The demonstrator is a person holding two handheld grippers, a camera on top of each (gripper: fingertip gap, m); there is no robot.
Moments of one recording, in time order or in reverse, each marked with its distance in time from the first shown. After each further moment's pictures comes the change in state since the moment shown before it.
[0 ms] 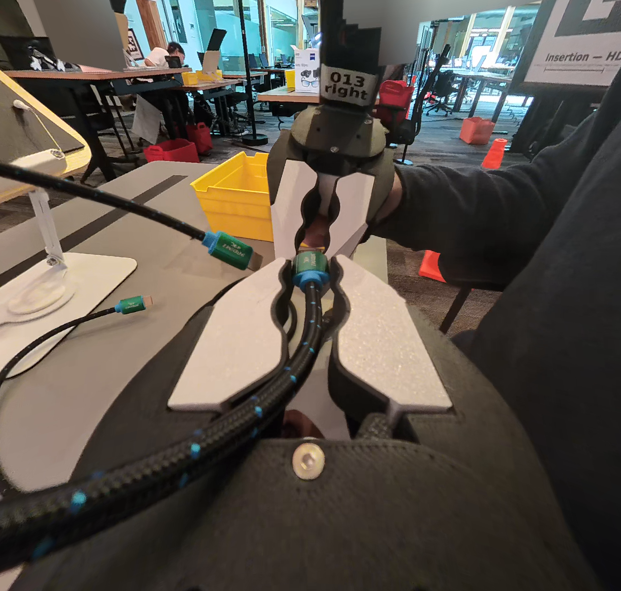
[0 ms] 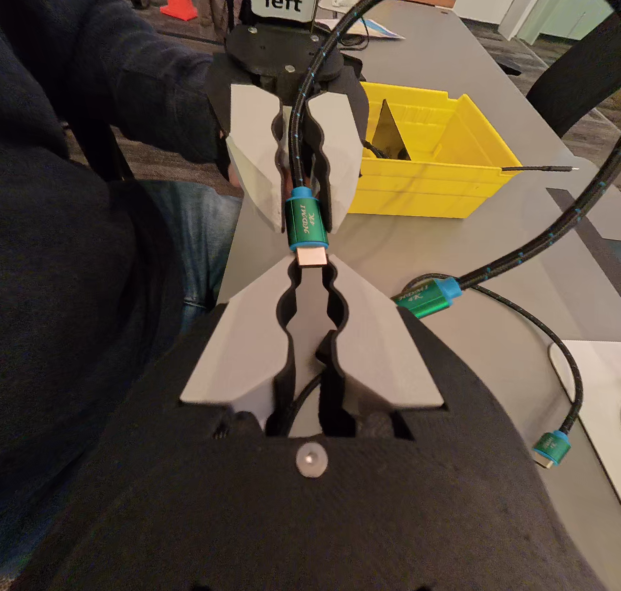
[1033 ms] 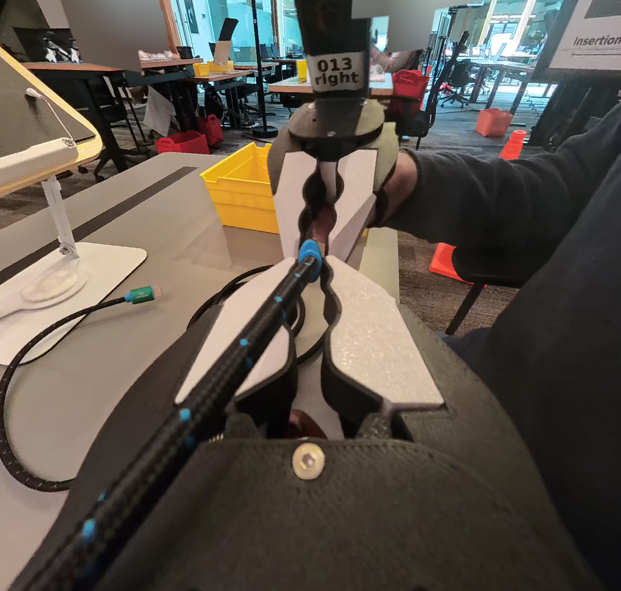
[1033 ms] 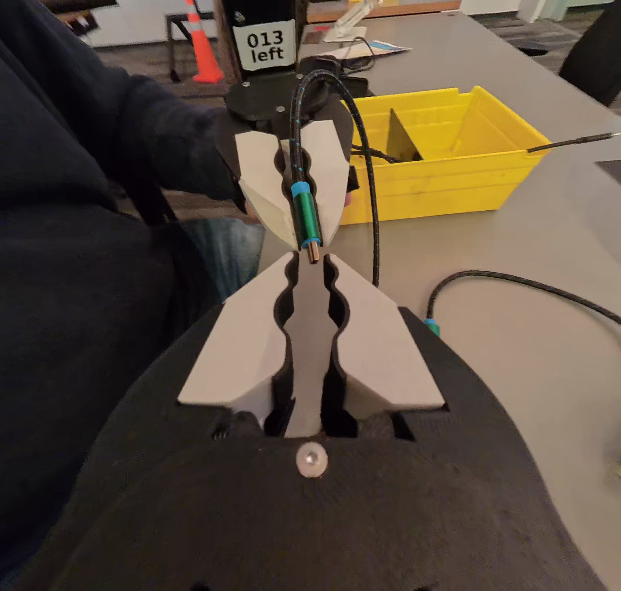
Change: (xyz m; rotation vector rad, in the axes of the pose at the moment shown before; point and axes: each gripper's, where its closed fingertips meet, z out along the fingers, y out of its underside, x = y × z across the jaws) left arm -0.006 0.007 0.002 -0.021 -0.034 0.001; right arm 0.000 -0.007 -0.004 0.091 -0.094 0.197
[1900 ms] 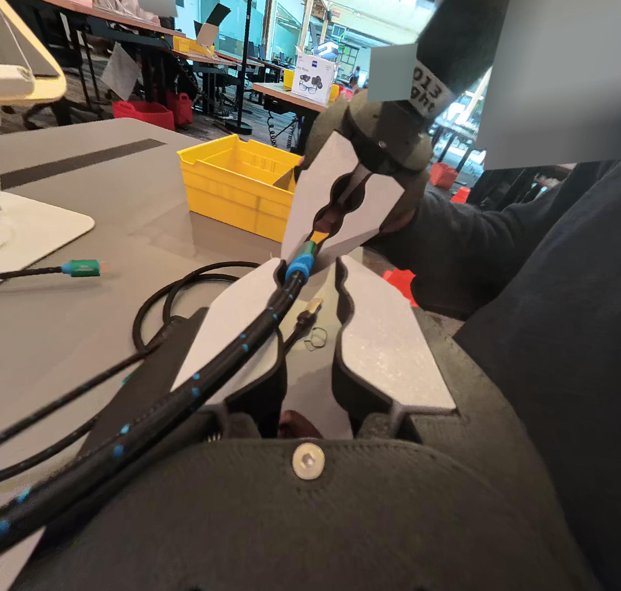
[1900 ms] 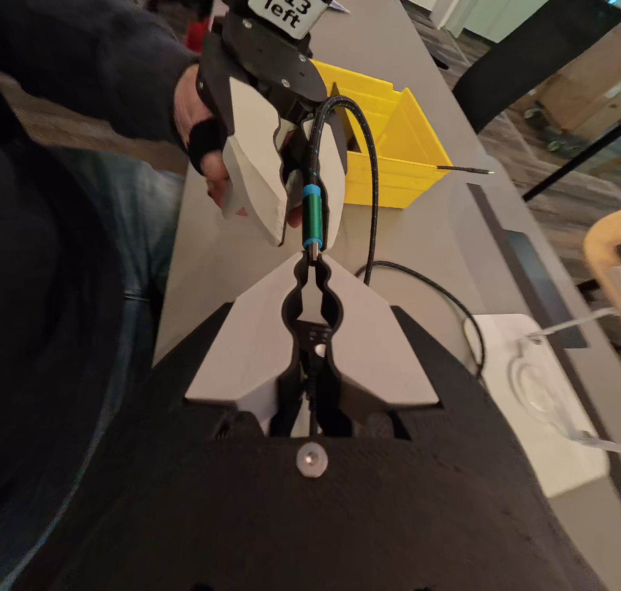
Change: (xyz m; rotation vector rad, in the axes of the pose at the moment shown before) left arm -0.005 -0.001 -0.001 0.036 0.078 -0.253; right arm 0.017 -0.001 -0.001 -0.172 0.301 -0.327
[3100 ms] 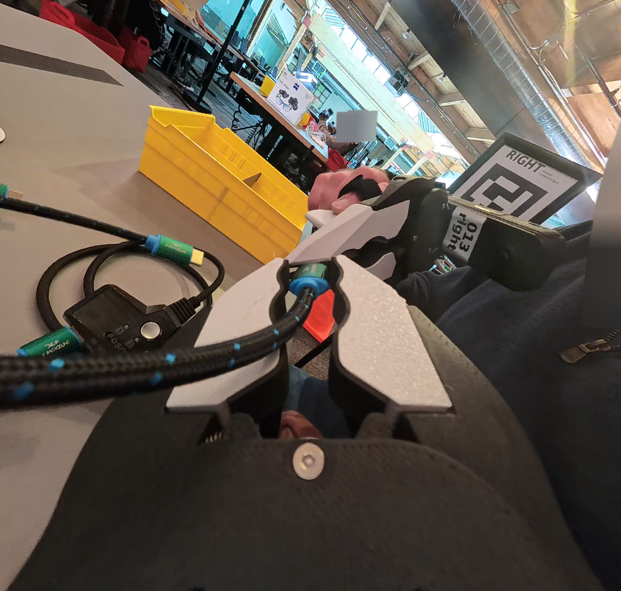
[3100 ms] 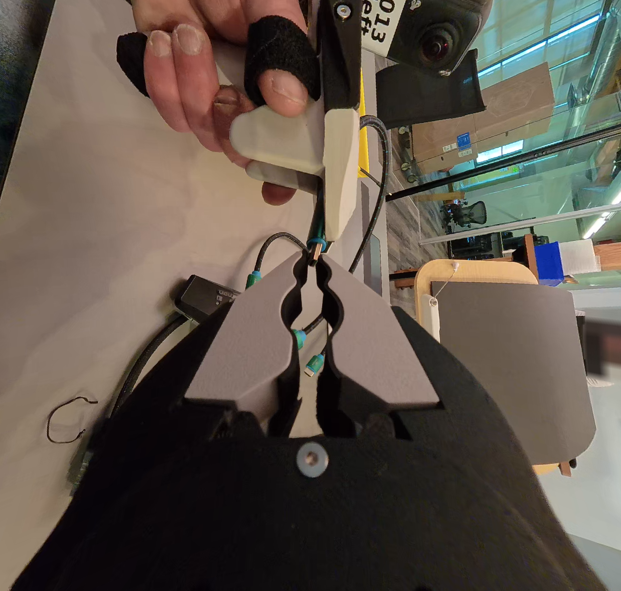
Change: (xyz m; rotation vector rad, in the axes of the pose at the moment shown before) left arm -0.007 -0.011 -0.007 0.056 0.111 -0.411; right arm 0.008 -0.004 0.001 -0.219 0.286 -0.540
